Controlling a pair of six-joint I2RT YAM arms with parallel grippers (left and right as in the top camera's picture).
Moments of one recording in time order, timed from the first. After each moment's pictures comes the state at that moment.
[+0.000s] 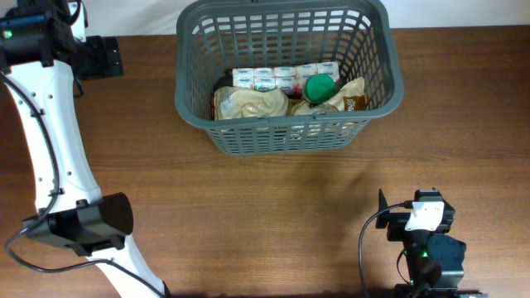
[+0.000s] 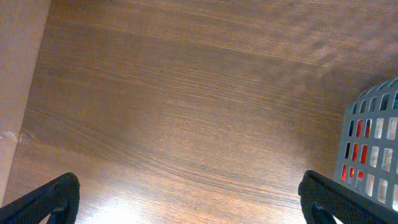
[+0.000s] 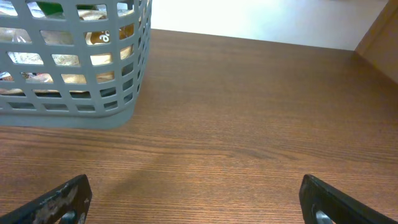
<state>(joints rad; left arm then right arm) 0.18 2.05 2.50 -1.50 -0.14 0.02 -0.02 0.01 0.13 -0.42 0.06 -0.10</state>
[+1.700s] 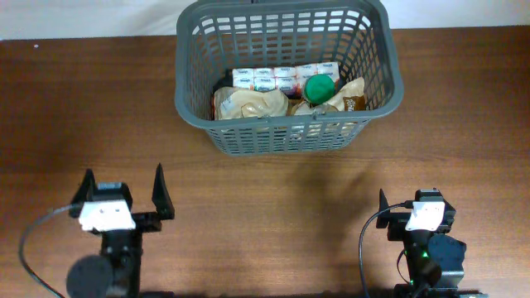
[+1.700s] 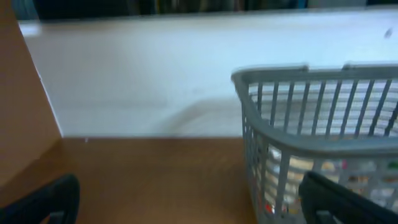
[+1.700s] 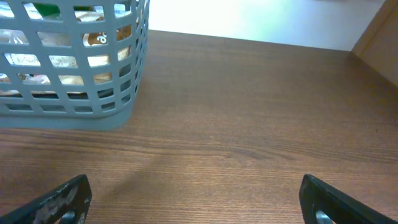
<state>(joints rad) -0.04 0.26 0.57 -0.32 -0.10 0.02 -0.03 0.01 0.13 -0.42 0.06 -0.10</state>
